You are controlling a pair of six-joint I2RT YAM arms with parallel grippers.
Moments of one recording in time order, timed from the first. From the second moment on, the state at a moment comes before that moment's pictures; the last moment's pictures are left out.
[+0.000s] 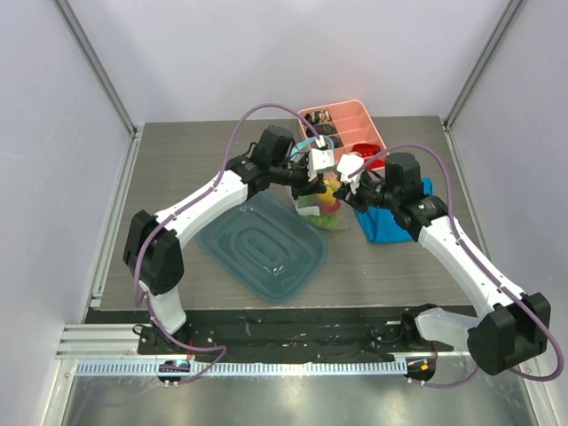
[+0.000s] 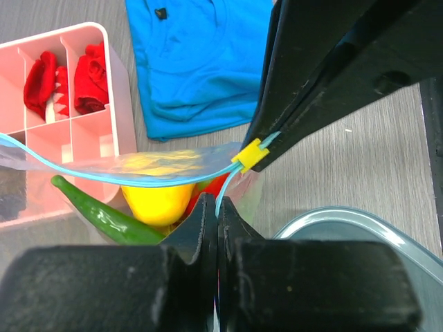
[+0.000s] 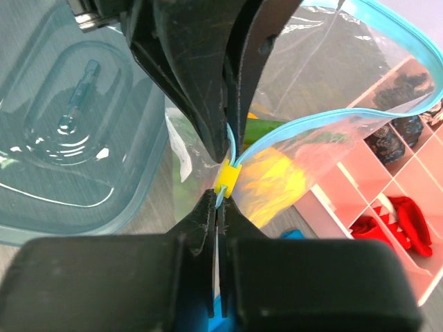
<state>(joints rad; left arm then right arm) -0.68 1.79 1.58 -0.36 0.69 0.54 0.35 1.16 0.99 -0.31 -0.59 -0.60</state>
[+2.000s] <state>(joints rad) -0.72 1.86 1.78 -0.62 0.87 1.01 0.35 1.04 0.86 -0.23 -0.52 -0.59</state>
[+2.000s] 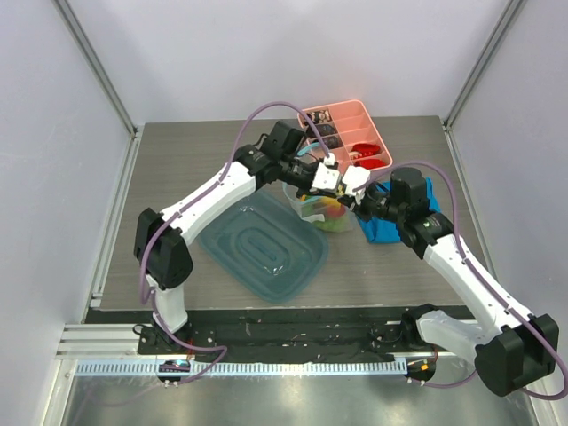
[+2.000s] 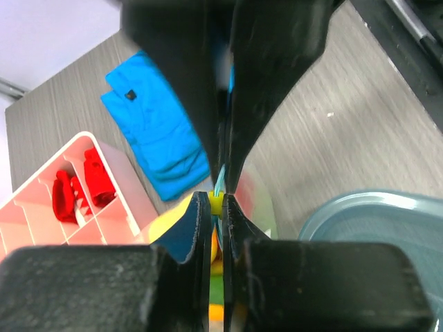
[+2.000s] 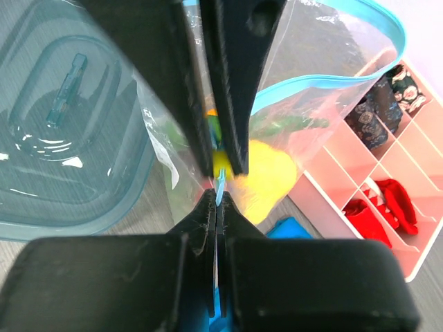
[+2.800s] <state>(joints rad) -0.47 1.93 1.89 -0.81 0.83 1.21 0.25 0.93 0.79 -0.20 -0.54 -0.60</state>
